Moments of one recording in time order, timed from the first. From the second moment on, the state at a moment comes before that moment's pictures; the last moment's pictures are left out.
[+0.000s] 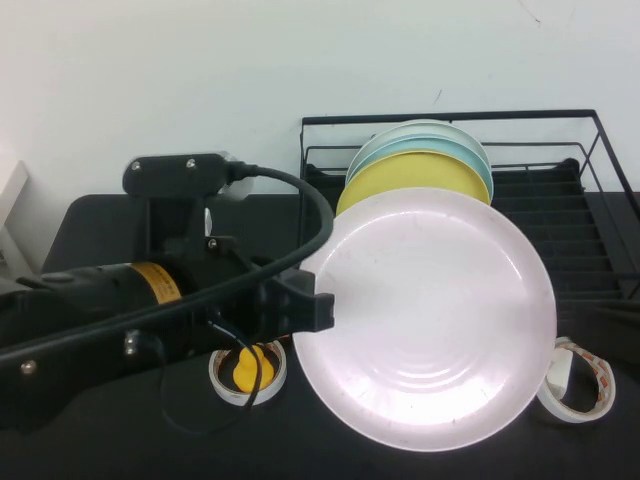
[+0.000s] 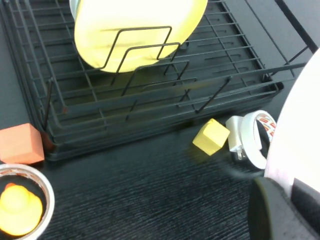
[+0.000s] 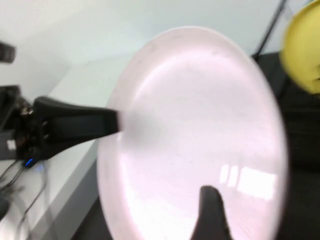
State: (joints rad) right arm 0.03 0.89 -0.44 1.51 0.79 -1.16; left arm -0.63 1.21 -0.88 -0.28 0.31 -0.16
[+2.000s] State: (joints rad) right arm 0.03 1.76 -1.54 1.34 1.08 -2.10; left arm -0.45 0.43 -0.43 -0.01 0.52 -0.61
